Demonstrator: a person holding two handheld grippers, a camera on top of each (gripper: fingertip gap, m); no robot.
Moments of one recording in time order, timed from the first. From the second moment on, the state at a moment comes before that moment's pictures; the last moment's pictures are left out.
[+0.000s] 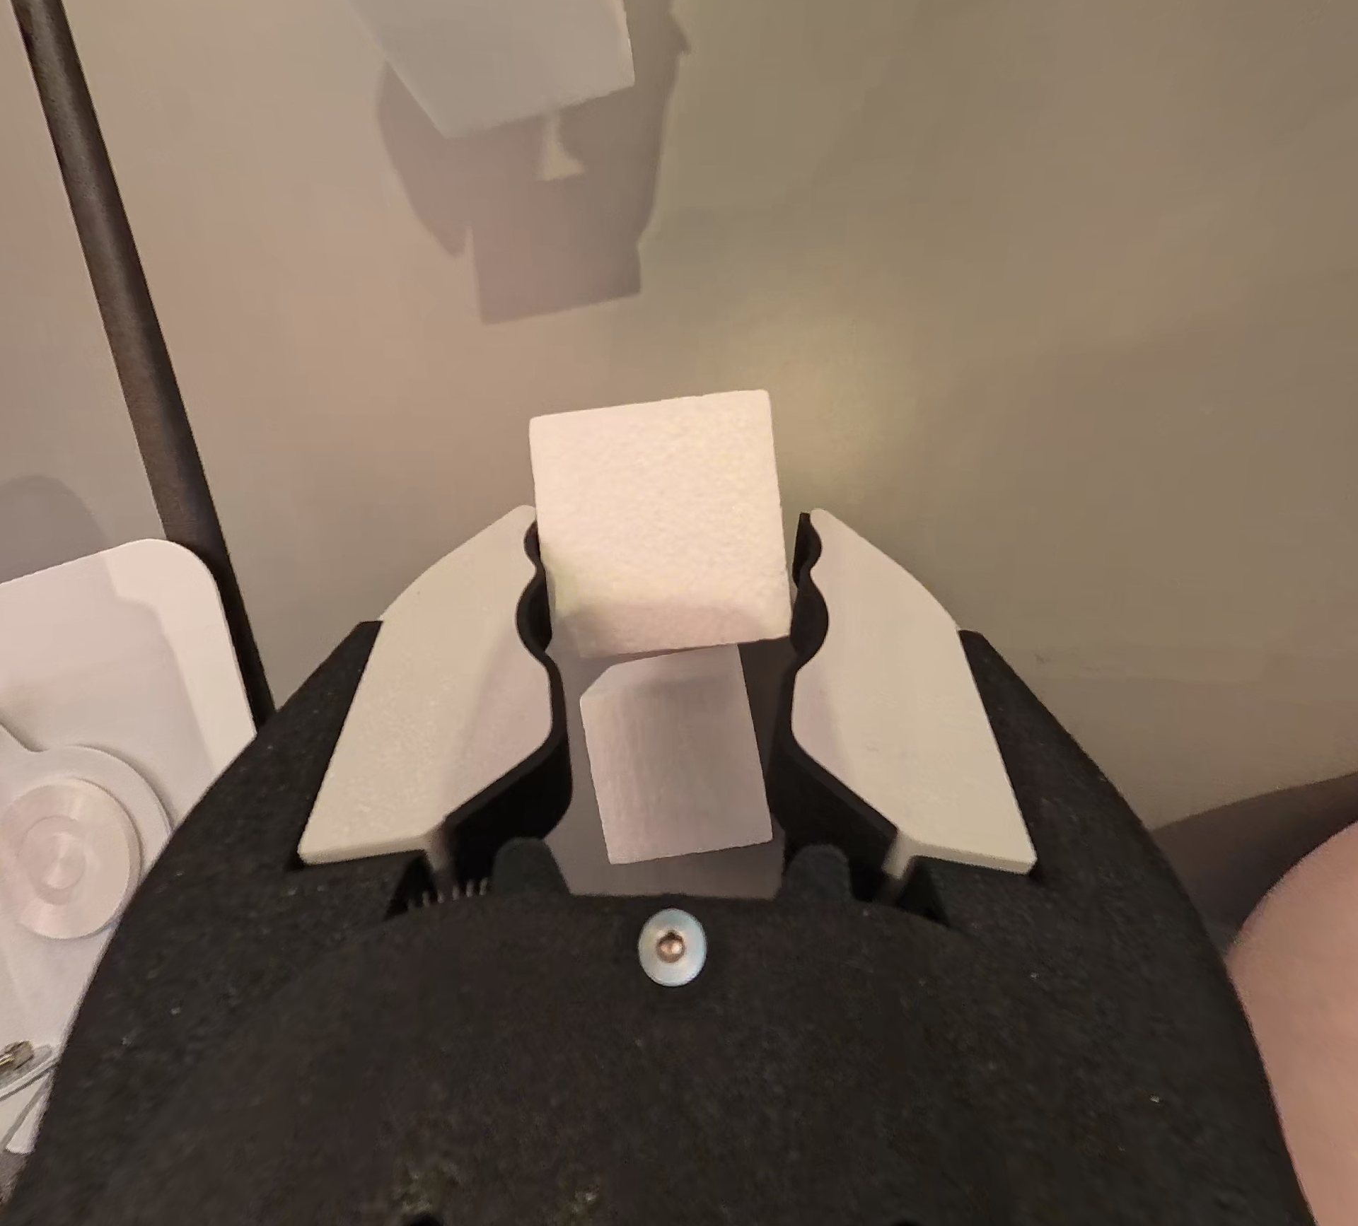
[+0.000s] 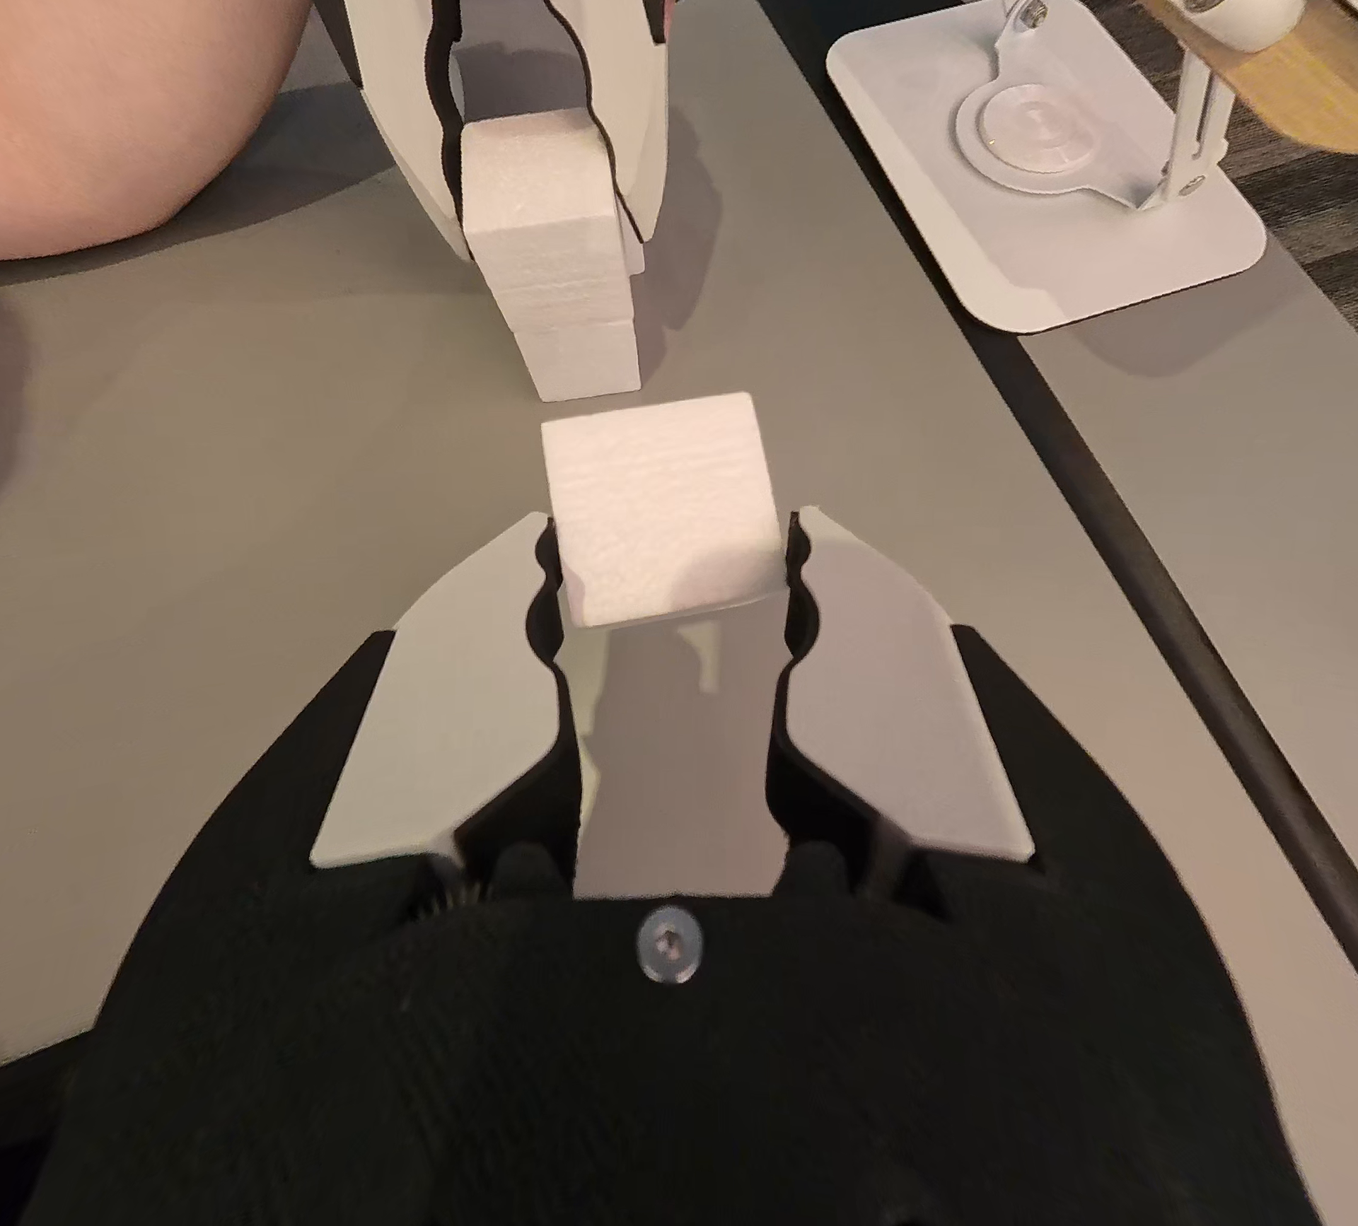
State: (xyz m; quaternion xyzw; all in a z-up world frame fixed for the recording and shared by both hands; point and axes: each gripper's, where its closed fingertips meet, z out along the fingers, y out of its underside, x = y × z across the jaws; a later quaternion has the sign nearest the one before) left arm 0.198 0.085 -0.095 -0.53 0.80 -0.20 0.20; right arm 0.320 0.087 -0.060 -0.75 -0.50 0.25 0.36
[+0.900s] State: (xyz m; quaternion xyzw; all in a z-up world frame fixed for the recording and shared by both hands) left arm 0.139 0.082 0.115 -0.50 0.52 -0.37 0.59; right arm 0.260 0.100 -0.012 -0.73 -0.43 0.31 0.43
